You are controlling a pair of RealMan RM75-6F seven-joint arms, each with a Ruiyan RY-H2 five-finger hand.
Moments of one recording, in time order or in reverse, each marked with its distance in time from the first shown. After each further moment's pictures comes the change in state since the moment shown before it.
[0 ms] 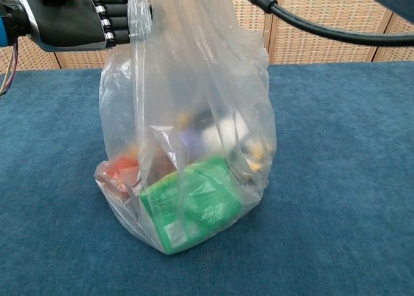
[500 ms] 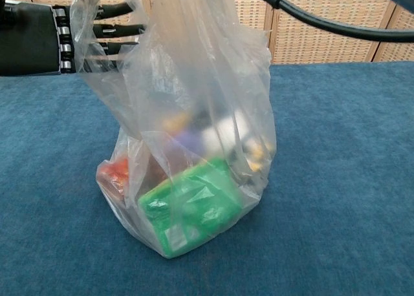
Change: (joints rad) left arm 0.027 -0.031 0.221 0.362 0.456 0.380 -0.137; right arm -0.008 0.008 0.000 -0.013 -0.008 0.006 0.004
